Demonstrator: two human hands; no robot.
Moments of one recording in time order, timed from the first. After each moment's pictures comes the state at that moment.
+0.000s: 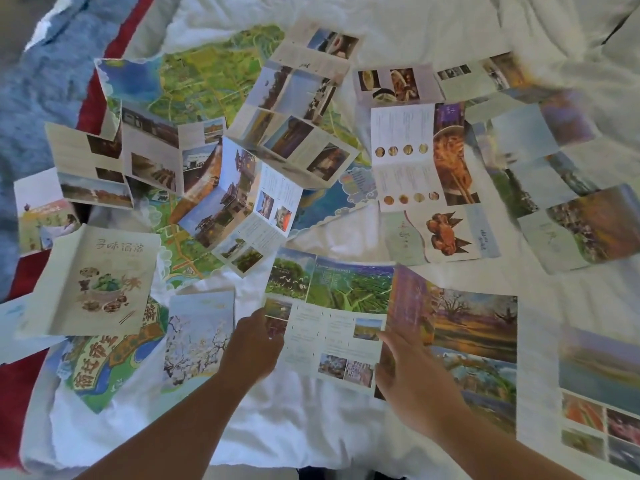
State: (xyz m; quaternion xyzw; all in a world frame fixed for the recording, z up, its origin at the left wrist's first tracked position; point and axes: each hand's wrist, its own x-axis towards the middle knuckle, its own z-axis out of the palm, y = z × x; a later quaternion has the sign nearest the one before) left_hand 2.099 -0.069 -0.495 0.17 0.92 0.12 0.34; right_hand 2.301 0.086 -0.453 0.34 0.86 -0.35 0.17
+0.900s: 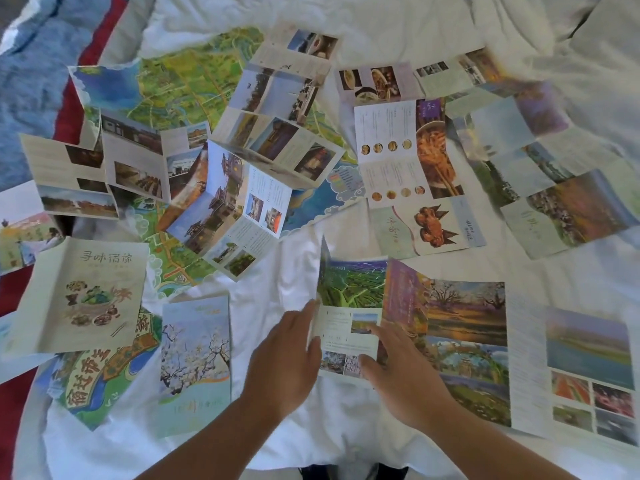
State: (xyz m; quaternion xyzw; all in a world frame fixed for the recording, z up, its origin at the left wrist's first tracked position) left_hand 2.147 -0.059 -0.461 0.41 0.87 0.19 0.22; right_hand 2.294 0.070 -0.453 0.38 0.80 -0.45 0.13
